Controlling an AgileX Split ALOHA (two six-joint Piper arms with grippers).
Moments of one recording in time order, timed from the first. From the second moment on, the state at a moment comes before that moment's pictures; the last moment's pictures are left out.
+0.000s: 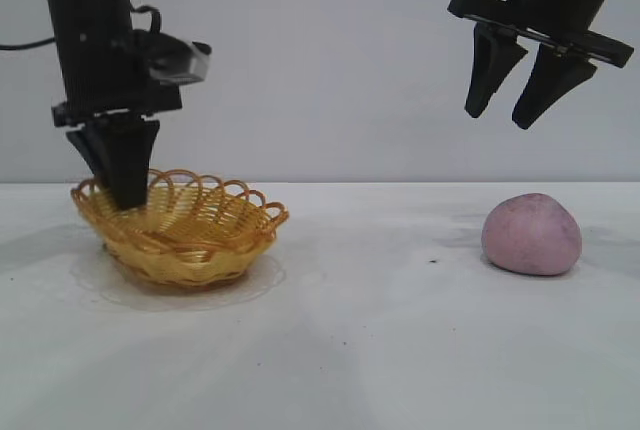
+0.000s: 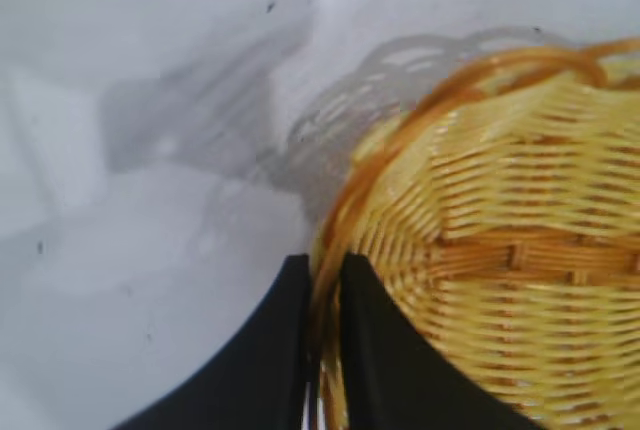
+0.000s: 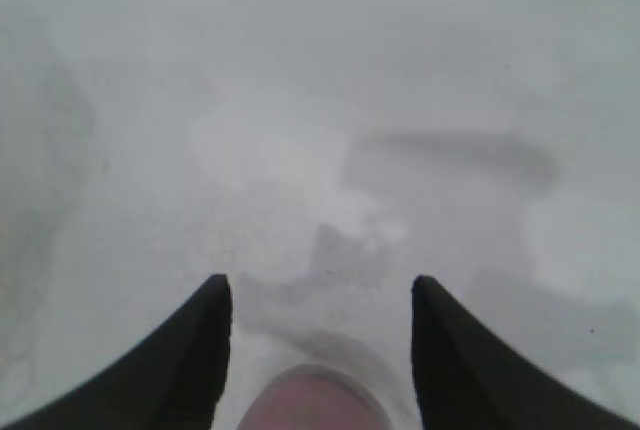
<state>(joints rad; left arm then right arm) -0.25 2.14 -1.64 -0.18 1.03 0.36 0.19 1.95 -1.42 0.43 0.76 -0.35</state>
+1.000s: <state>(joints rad) -0.34 1.97 -1.62 -0.41 1.07 -0.15 0.19 1.95 -1.42 0.44 0.75 -0.35</state>
